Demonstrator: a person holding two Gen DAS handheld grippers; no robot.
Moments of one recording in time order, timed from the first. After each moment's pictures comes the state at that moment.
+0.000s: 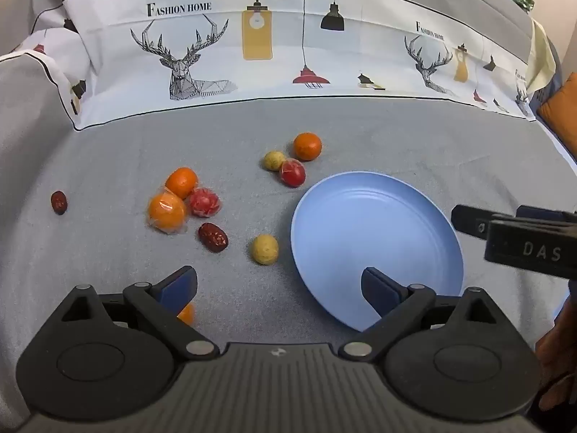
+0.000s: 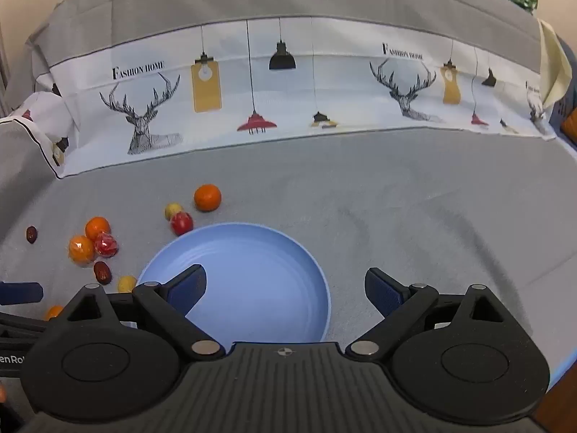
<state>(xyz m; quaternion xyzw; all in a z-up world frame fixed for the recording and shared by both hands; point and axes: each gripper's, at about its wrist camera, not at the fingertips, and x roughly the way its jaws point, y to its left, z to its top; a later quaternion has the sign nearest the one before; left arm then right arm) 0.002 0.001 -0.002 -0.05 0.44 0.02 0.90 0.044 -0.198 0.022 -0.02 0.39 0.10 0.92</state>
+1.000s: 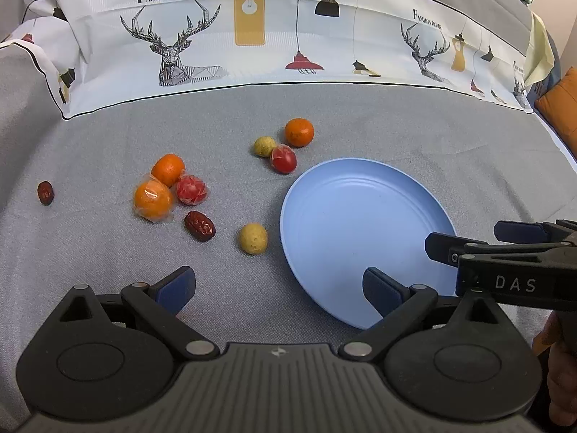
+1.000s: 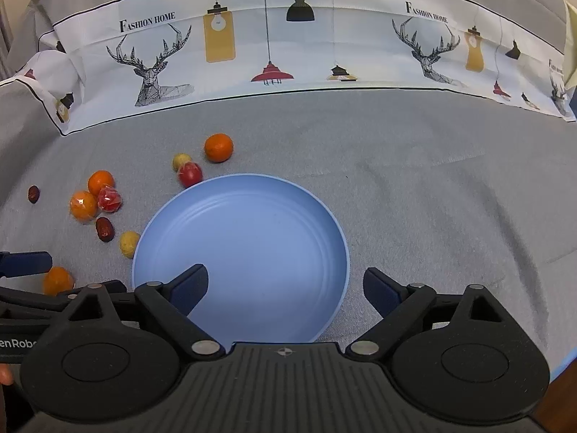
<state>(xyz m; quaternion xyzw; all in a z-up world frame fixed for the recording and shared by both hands) 0.004 -0.006 -0.017 -0.04 0.44 0.02 0.90 0.050 -0.187 0.001 -0.03 0.43 0.12 0.89</state>
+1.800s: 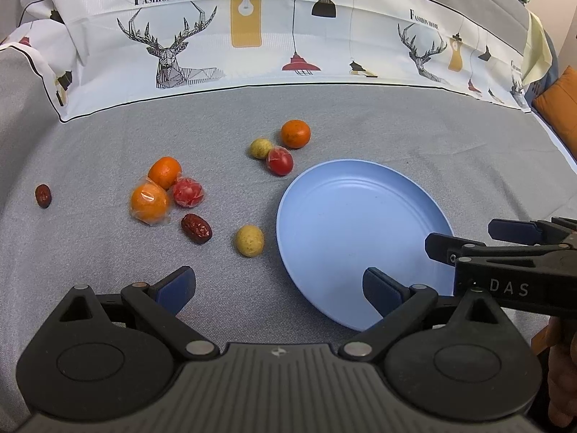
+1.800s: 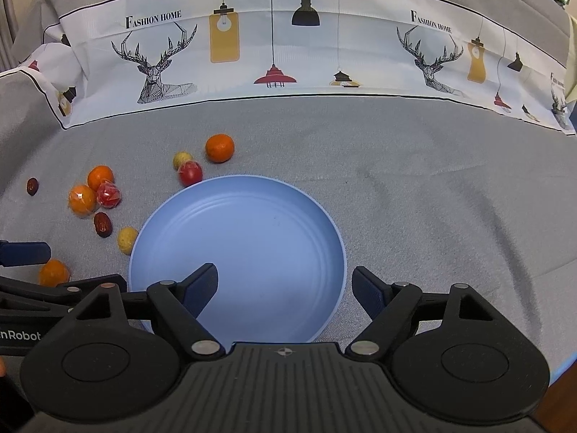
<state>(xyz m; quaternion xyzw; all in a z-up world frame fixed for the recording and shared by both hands) 0.007 -0.009 -0.013 -0.01 0.44 0.03 0.90 0.049 -0.186 0.003 -0.04 0.42 0.12 0.90</state>
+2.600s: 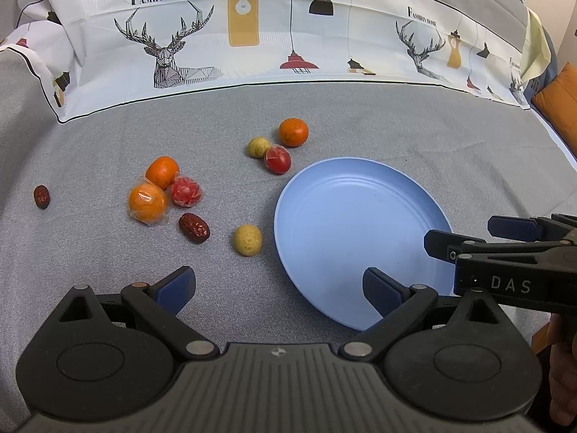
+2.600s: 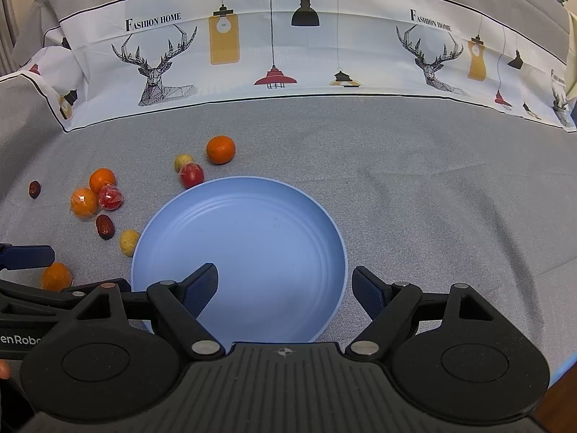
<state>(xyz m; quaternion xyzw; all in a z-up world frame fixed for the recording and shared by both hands) 0.008 -0.011 -0.012 -0.02 0.43 0.02 0.90 0.049 -0.187 0.003 -0.04 0.42 0.13 0.90</state>
